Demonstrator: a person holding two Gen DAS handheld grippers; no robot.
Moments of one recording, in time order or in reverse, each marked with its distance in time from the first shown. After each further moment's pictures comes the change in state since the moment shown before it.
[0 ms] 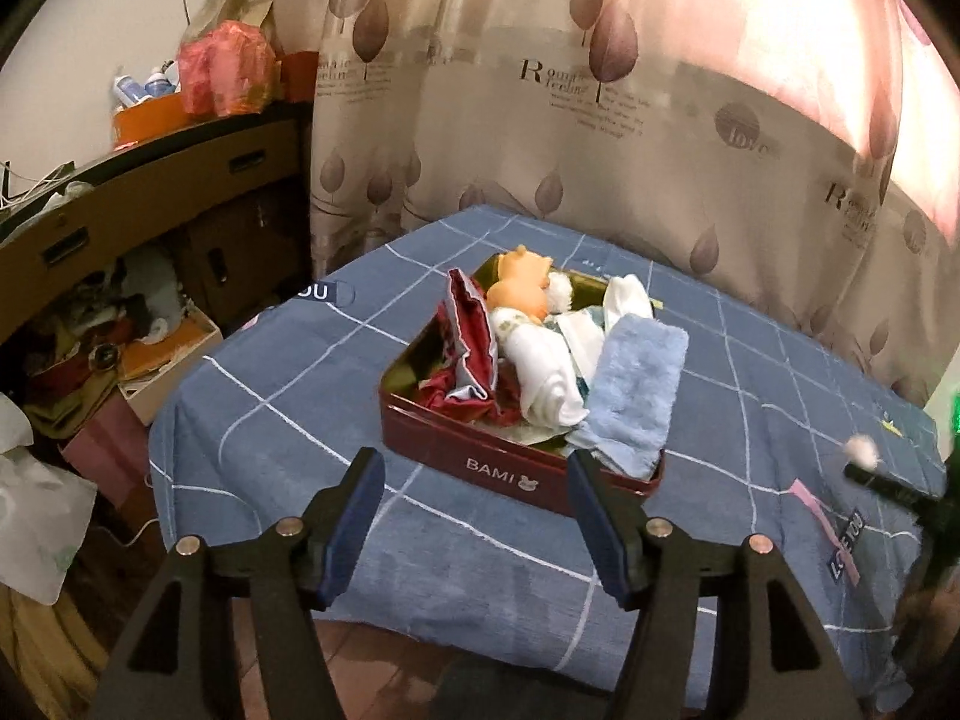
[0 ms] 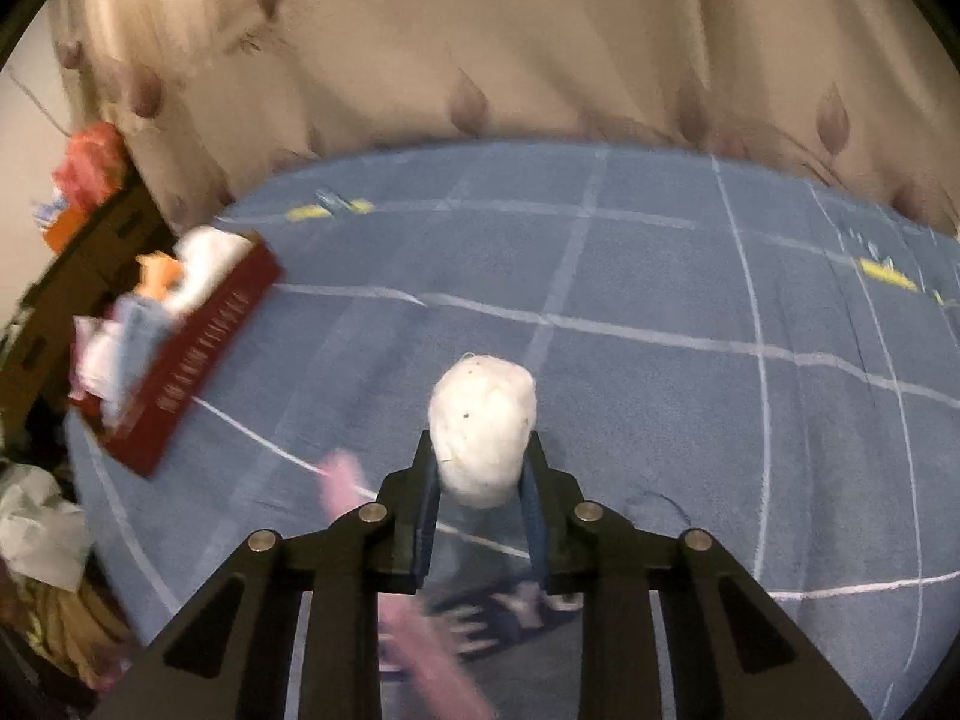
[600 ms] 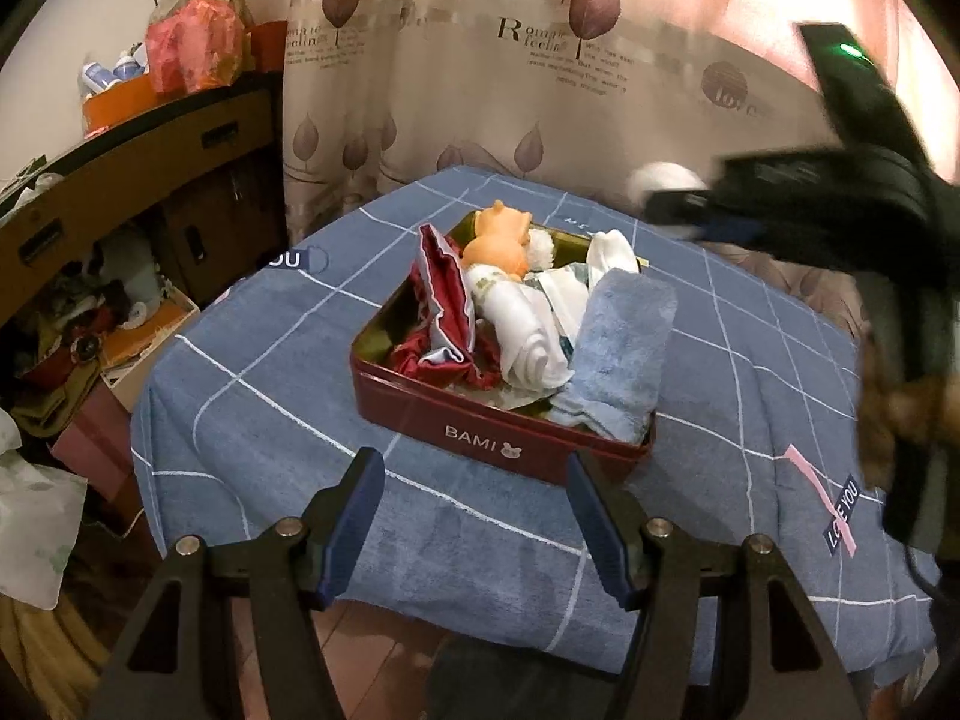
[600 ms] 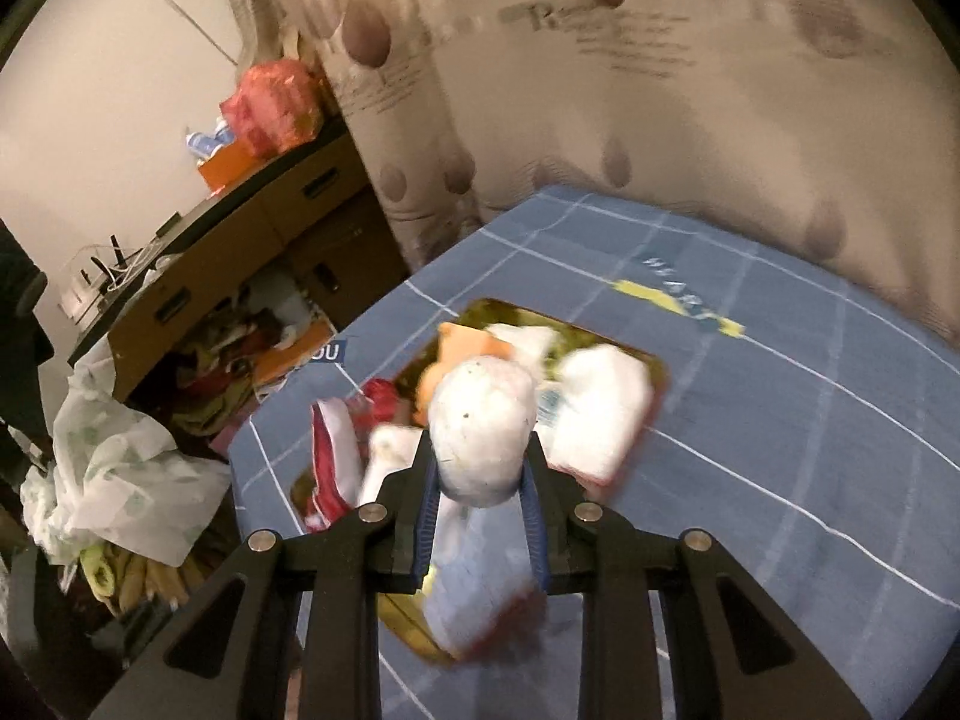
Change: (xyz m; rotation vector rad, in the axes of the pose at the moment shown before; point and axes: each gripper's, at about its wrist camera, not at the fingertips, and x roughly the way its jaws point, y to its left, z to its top) left arm 0.014 -0.002 -0.003 0.021 0.093 -0.045; right arm 0.053 0.240 0.101 -0.249 0.069 0.325
